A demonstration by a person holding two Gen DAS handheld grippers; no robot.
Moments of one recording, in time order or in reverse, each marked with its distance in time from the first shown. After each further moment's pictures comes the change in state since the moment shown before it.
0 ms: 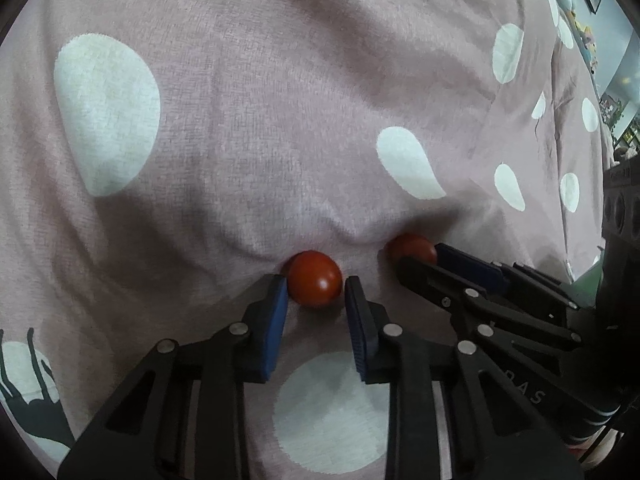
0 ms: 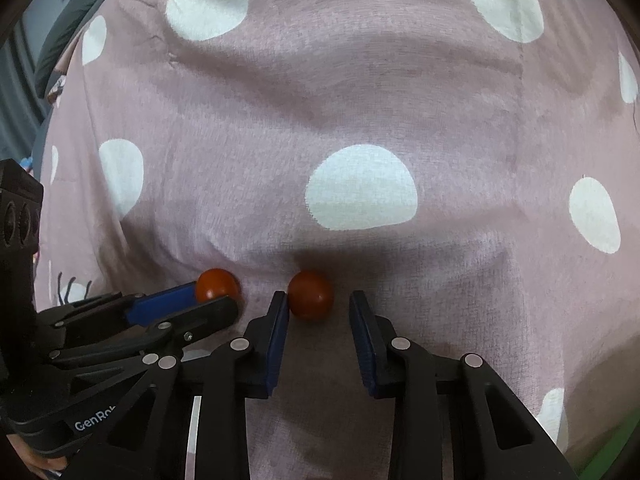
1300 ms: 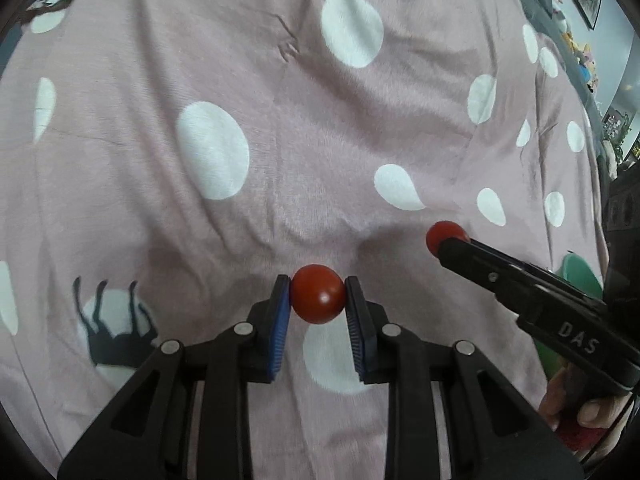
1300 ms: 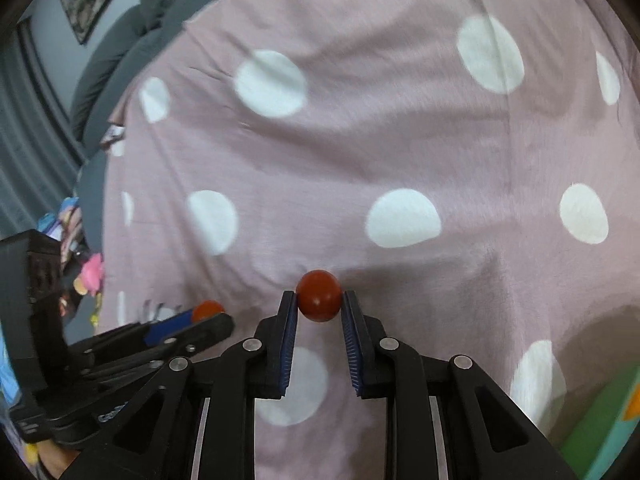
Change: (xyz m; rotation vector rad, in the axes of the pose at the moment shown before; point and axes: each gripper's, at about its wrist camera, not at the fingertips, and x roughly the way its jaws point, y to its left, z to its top) left arm -0.093 0.008 -0.025 -0.014 -0.105 0.054; right arm -0.083 0.010 -0.003 0.064 -0.110 0.143
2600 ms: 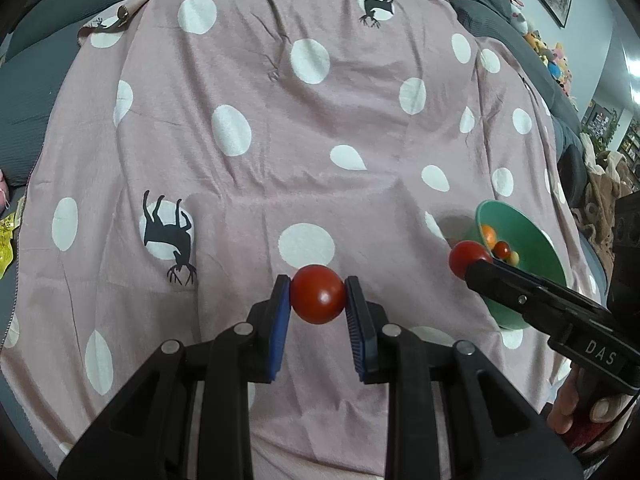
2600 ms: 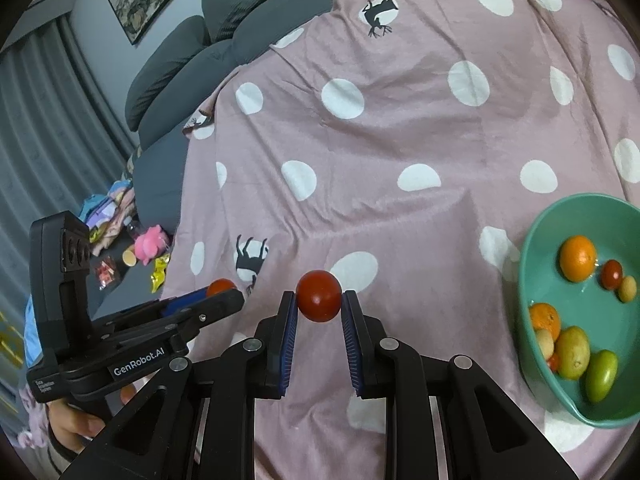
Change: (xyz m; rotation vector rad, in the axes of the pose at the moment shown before) left arm -0.123 -0.039 -0.081 0.022 -0.055 -0.006; right arm -0.124 0.048 -0.085 -0.022 -0.042 0.073
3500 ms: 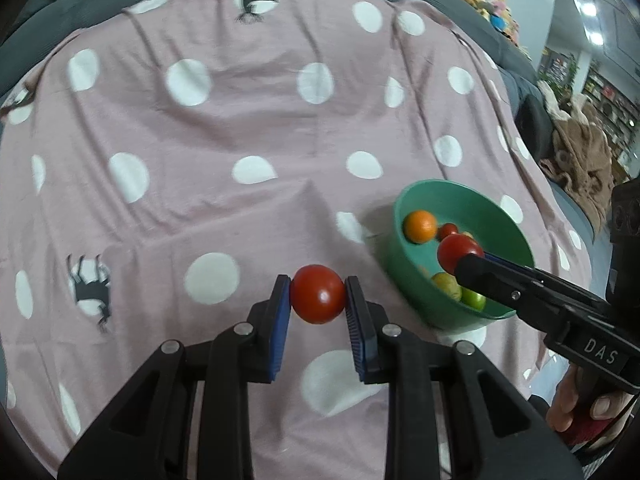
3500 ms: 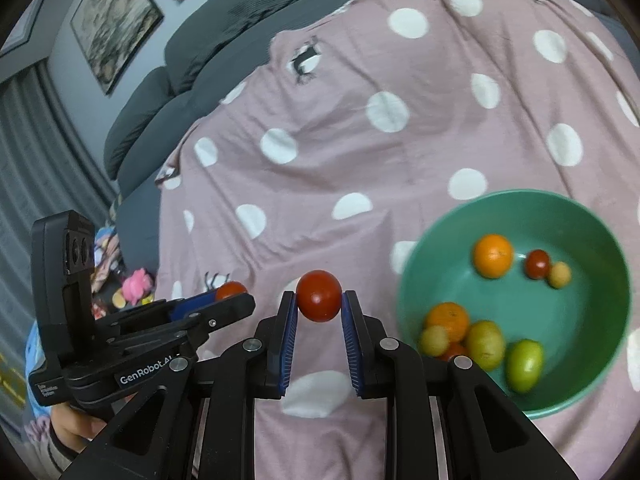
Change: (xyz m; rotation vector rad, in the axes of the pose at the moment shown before) left arm 0.028 -0.103 0.020 0.201 0.028 -0.082; right arm -0.062 -0.068 -0.006 0.123 -0.121 -0.069
